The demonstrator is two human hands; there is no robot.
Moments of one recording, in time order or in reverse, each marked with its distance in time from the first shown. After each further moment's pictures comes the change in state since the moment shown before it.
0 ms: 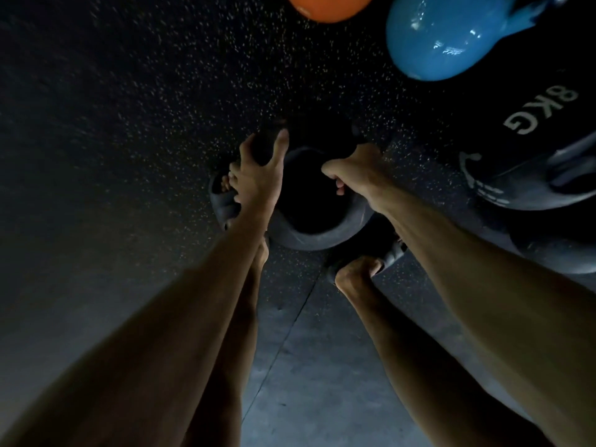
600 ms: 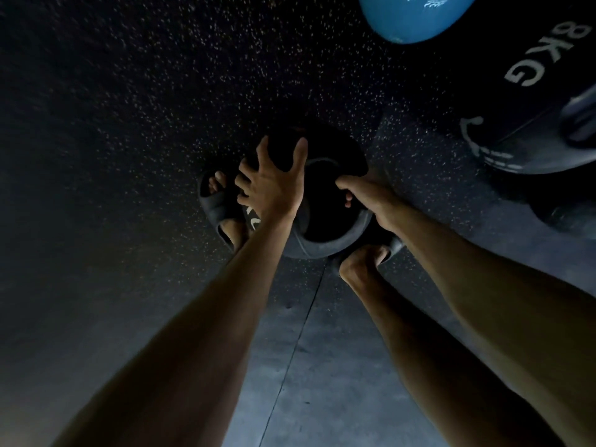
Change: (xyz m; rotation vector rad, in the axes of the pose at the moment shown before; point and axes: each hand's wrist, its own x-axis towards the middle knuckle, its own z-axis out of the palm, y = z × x) left_hand -0.025 -0.009 0.058 0.409 0.056 0.085; right_hand 0.019 0.107 -0.008 0.244 -0.013 0.064
